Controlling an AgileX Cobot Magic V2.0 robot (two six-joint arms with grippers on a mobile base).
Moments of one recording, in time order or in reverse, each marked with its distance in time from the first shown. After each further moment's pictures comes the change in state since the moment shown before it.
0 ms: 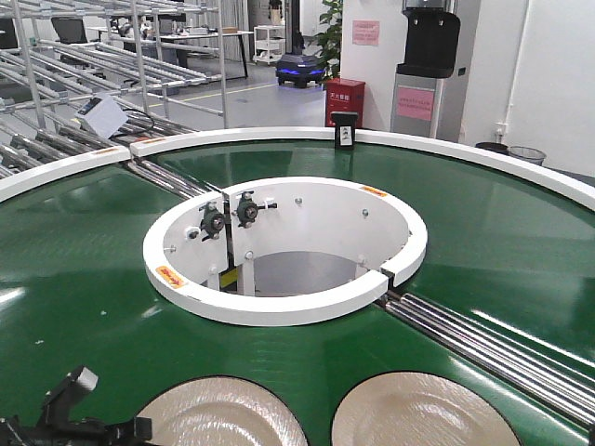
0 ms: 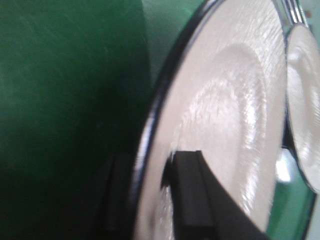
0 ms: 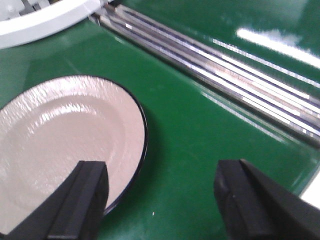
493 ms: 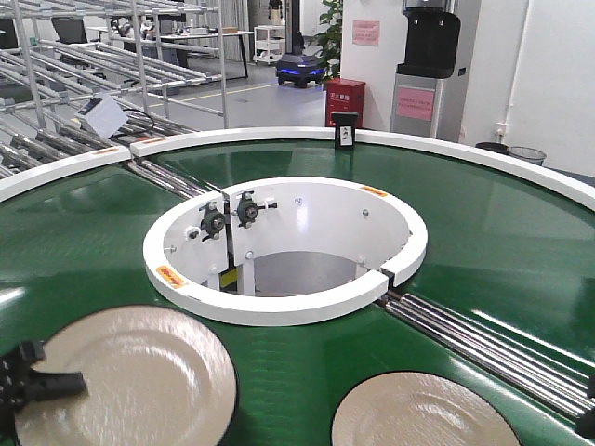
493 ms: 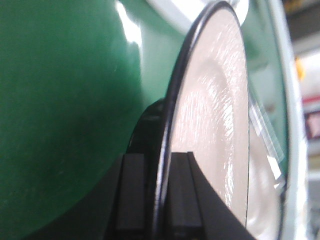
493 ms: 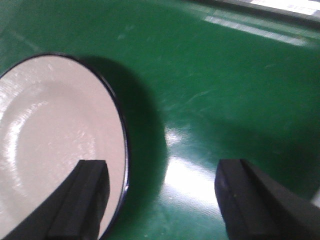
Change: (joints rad) left arm 0.269 -0.307 0.009 0.054 0.060 -0.232; right arm -0.377 0.503 -0.245 0.659 0.263 -0.451
